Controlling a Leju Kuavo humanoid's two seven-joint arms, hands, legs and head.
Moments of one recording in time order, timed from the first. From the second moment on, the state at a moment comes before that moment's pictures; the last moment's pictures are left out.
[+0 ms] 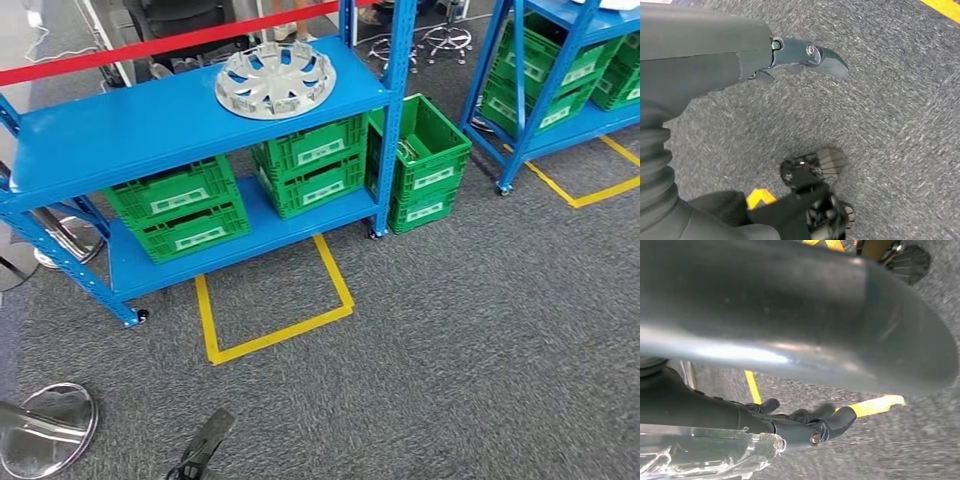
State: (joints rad) left arm -0.08 -0.10 0.22 -0.21 -0.62 0.12 -0.17; right arm -0.07 0.17 -0.91 -0.20 1.12 -0.25 -0.06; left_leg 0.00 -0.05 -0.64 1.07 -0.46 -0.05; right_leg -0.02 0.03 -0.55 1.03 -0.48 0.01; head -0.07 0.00
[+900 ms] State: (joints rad) left arm -0.09 -0.10 0.22 -0.21 -0.62 0.12 -0.17; right arm -0.07 0.17 -0.91 -0.20 1.12 -0.25 -0.04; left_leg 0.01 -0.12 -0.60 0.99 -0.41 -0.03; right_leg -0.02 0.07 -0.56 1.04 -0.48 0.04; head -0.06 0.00
